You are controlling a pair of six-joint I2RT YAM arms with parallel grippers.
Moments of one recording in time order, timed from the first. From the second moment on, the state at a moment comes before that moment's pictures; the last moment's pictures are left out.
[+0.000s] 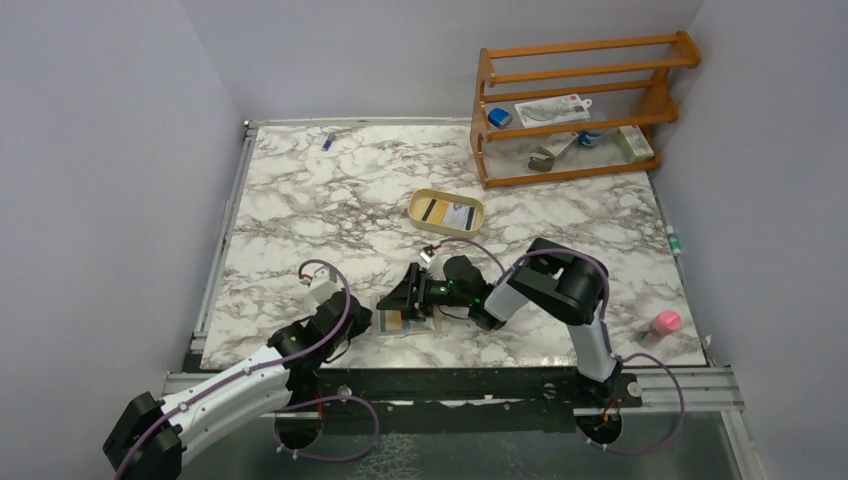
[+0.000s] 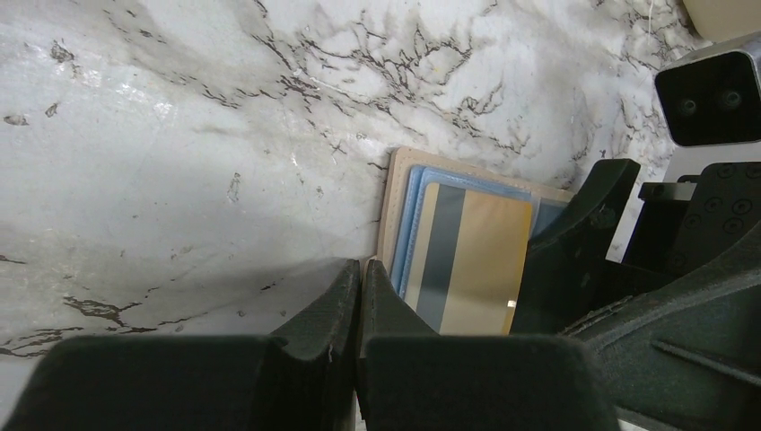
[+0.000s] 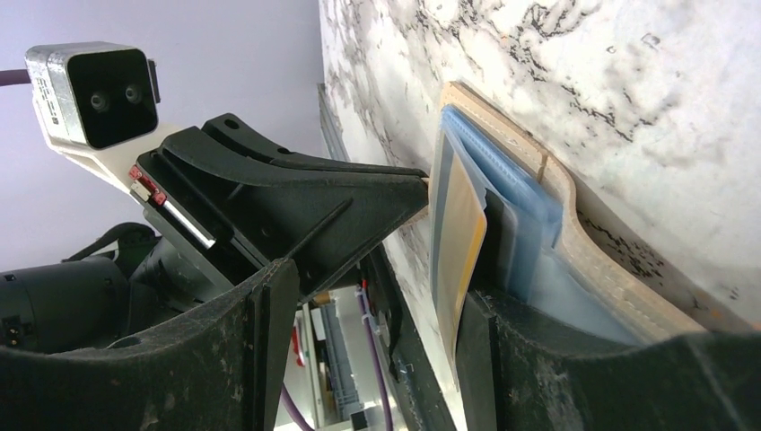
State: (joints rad) left arm -0.81 0.62 0.12 -0.24 -0.38 -1.10; right arm 0.96 2.06 0.69 1.11 -0.45 1.34
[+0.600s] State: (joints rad) left arm -0.81 0.57 0.13 -0.31 -0.38 -1.11; right arm 0.97 1.98 0.63 1.08 -0.51 1.32
